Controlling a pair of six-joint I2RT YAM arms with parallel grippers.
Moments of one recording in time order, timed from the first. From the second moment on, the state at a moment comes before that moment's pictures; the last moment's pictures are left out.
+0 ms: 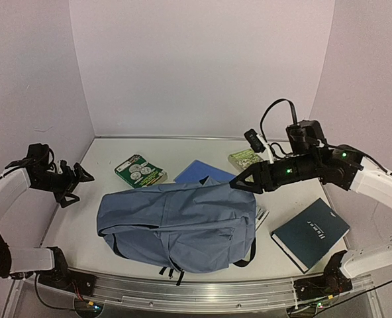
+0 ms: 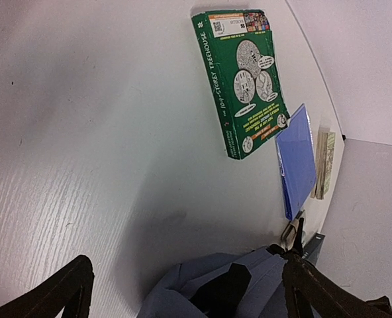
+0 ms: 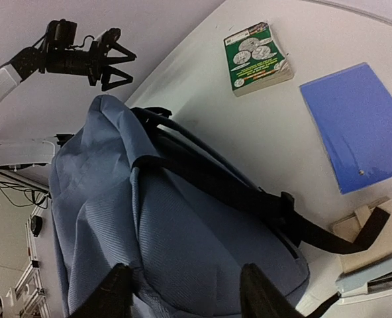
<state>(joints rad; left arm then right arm) 0.18 1.07 0.79 -0.72 0.57 -0.56 0.78 1.18 1.11 -0.53 -0.43 0.36</state>
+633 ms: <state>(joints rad) 0.13 1.14 0.72 -0.63 0.76 -0.68 0.88 1.17 1.11 -0.32 -0.19 0.36</state>
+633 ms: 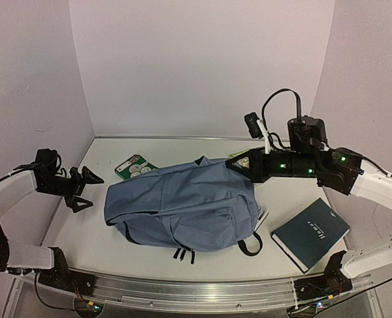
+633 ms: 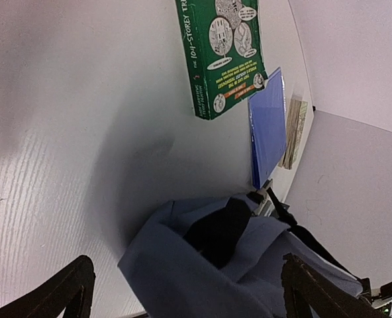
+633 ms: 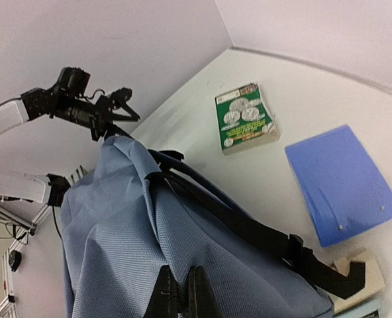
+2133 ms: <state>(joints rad) 0.12 1.00 0.63 -0.65 0.52 -0.75 1.04 1.24 0.81 -0.13 -0.01 0.65</state>
